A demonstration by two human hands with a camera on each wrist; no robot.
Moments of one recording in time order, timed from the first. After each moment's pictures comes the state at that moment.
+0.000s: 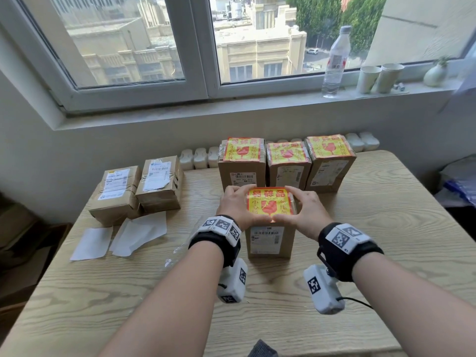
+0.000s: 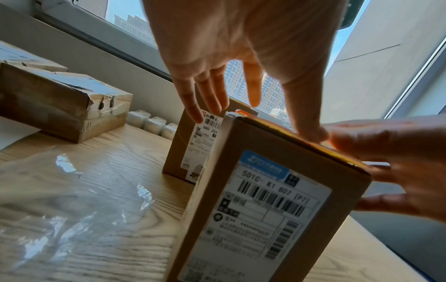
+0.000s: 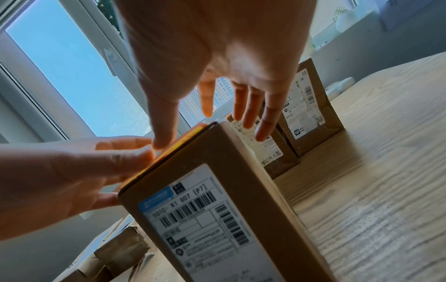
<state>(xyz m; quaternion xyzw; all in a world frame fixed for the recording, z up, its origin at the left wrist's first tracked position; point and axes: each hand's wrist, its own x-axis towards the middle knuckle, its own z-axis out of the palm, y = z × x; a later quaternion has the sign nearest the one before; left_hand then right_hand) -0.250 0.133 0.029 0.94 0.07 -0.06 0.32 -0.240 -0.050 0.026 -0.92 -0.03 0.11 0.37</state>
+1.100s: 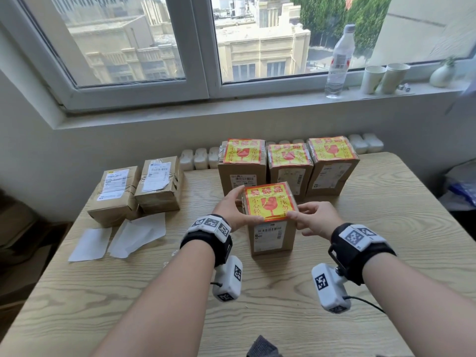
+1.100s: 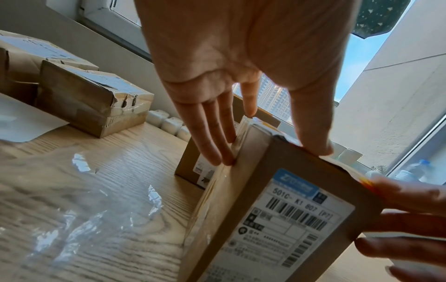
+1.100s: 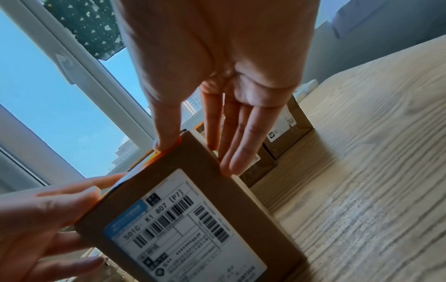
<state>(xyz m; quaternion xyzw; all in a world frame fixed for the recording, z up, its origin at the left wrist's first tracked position) -0.239 0.151 0.025 0.88 0.12 -0.13 0.43 -0.212 -0.077 -0.005 -0.83 0.05 0.18 0.52</state>
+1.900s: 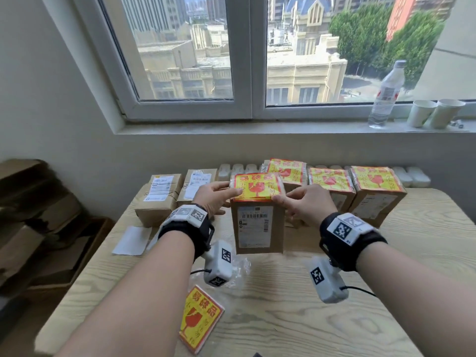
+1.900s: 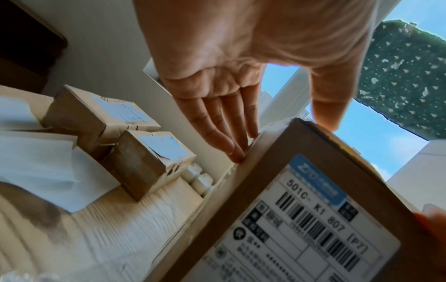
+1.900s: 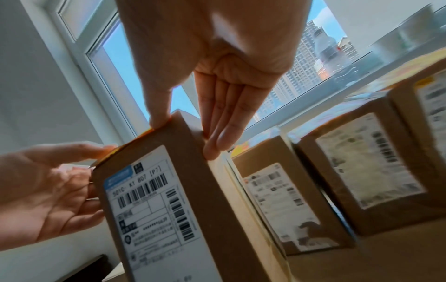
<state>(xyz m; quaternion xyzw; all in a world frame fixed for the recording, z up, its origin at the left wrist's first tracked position) -0.262 0.257 0.095 0.79 0.23 -0.01 0.57 -0.208 0.034 0.085 -0.90 -0.14 0.07 0.41</state>
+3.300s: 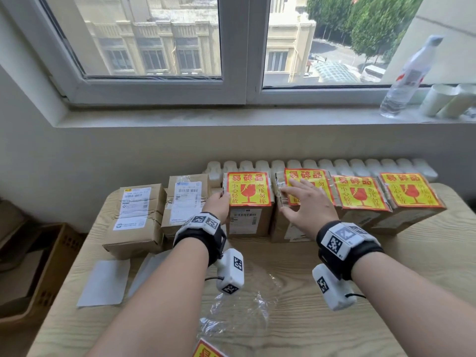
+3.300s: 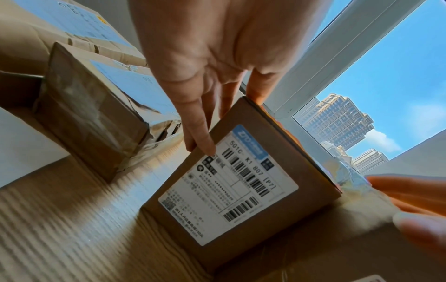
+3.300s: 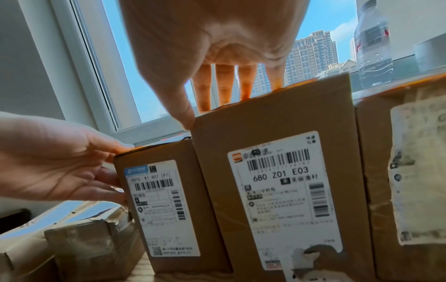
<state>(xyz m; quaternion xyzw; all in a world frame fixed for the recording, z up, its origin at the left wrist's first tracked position) -0.108 0.330 -0.014 0.74 0.28 -0.11 0.59 -0.113 0.113 0.048 -0.98 -0.15 0.04 0.16</state>
